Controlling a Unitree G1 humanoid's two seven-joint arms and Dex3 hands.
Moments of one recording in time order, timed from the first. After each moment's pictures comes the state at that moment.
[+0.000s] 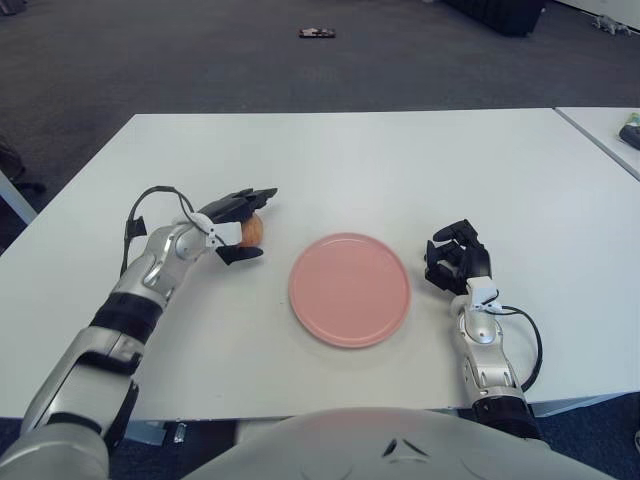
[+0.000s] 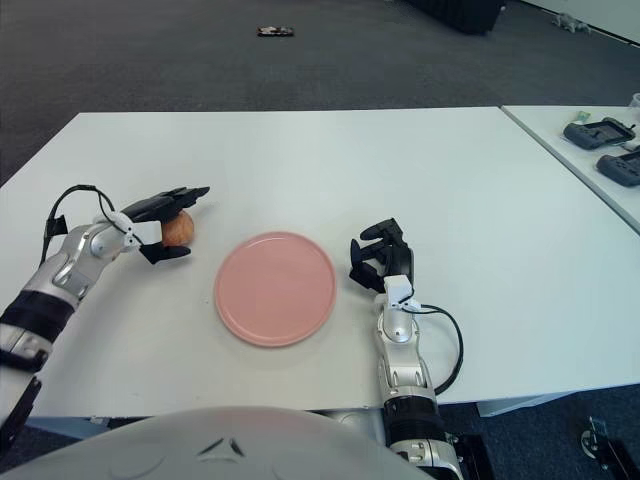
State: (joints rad) left arm -0.42 0.57 -0.31 0.55 0.54 -0.26 -0.28; right arm 0.09 0.00 -0.05 0.22 -0.14 -0.31 -0.24
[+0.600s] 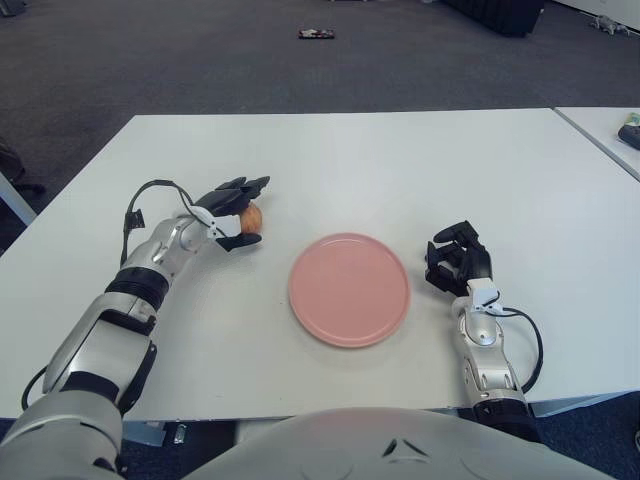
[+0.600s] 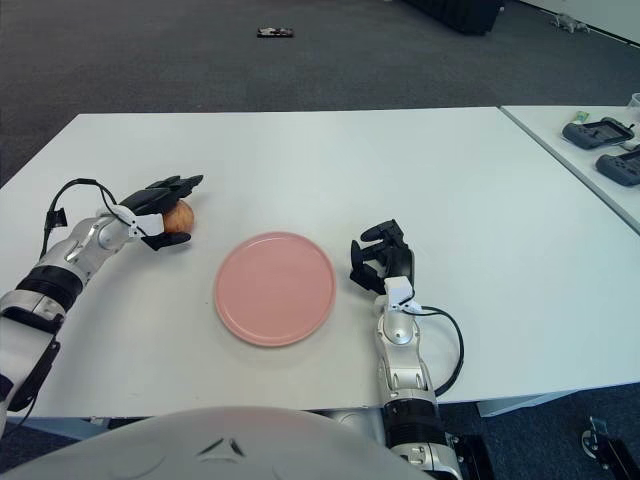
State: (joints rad) left arm -0.56 0.55 -0.38 0.91 0.58 -0.44 -0.09; right arm 0.10 0.01 -0.05 0.21 -0.14 -0.30 -0.24
